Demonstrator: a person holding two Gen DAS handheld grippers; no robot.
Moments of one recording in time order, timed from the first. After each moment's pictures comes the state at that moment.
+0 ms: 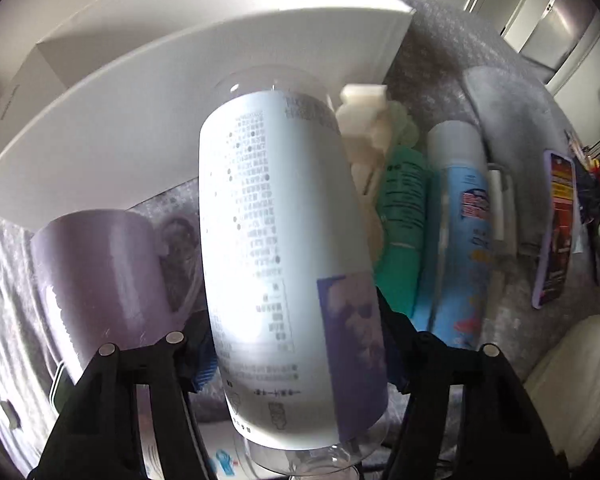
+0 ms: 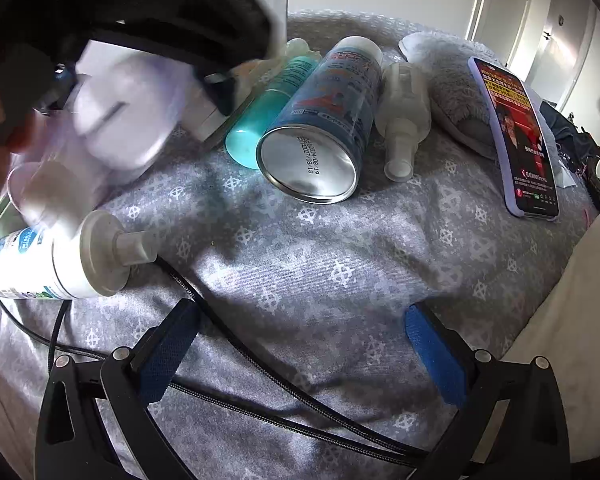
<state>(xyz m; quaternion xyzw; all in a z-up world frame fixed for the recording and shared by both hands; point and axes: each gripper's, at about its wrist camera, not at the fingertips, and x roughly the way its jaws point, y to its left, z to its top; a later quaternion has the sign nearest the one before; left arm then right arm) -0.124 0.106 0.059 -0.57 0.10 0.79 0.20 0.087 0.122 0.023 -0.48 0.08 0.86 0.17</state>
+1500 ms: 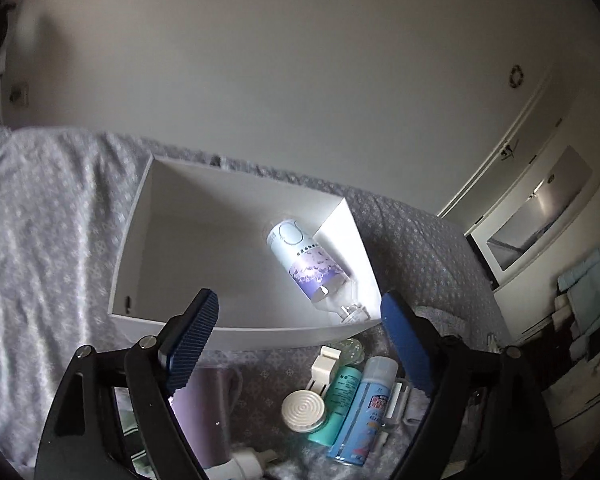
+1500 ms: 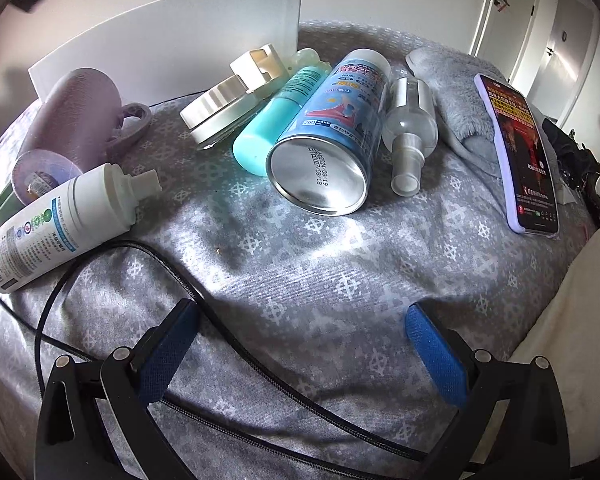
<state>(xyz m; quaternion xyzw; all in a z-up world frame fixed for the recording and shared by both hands) -0.145 0.000 0.199 -0.37 -0.15 0.90 0.19 0.055 0.127 0.034 -0.48 0.05 0.86 0.17</state>
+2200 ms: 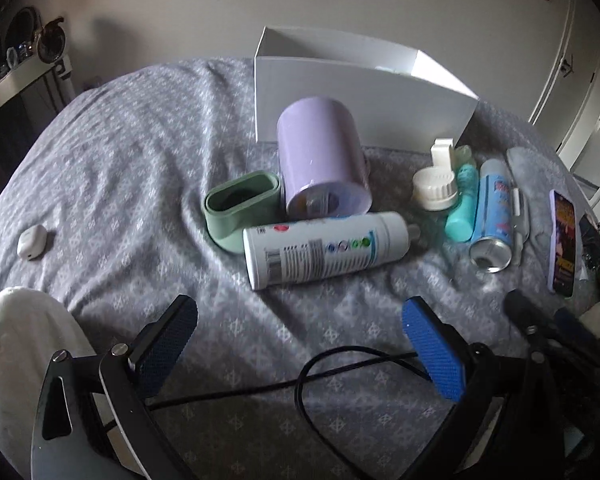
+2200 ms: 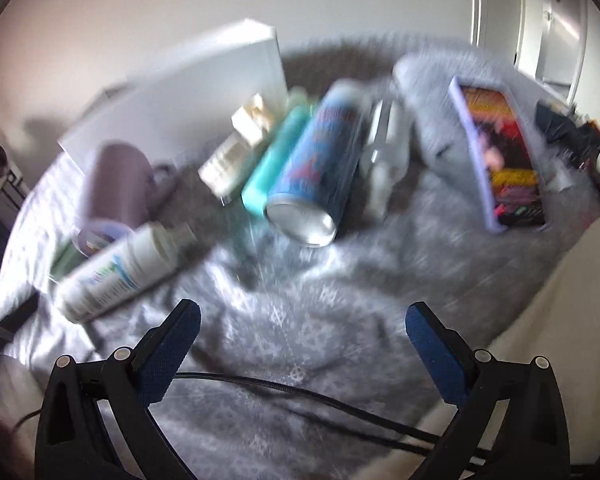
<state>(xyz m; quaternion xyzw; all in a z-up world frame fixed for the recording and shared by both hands) 0.016 -0.034 0.066 -0.46 -0.01 0.89 0.05 0.085 0.154 0.093 -0.42 0.14 0.89 0.12</state>
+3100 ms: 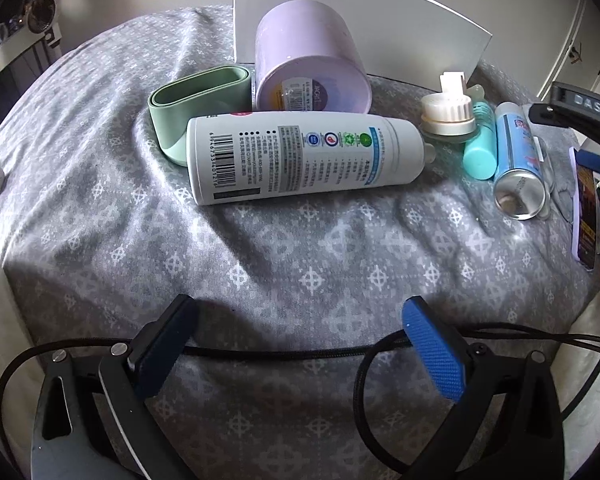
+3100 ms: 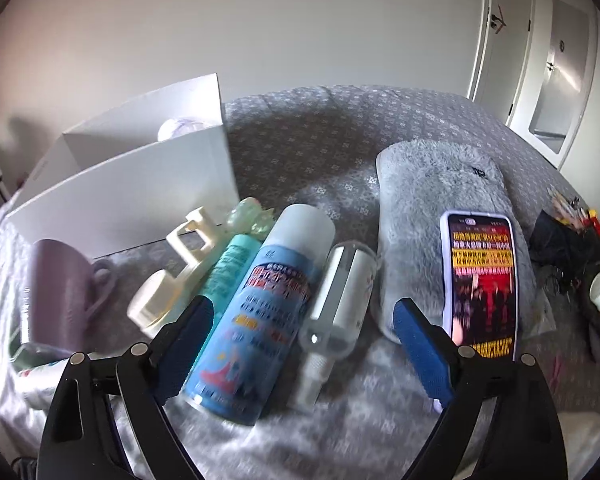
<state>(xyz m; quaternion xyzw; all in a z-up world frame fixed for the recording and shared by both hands) 0.024 -0.009 0.001 -0.50 -0.02 0.86 0.06 -0.026 0.226 0.108 -0.41 0.06 0.90 0.15</state>
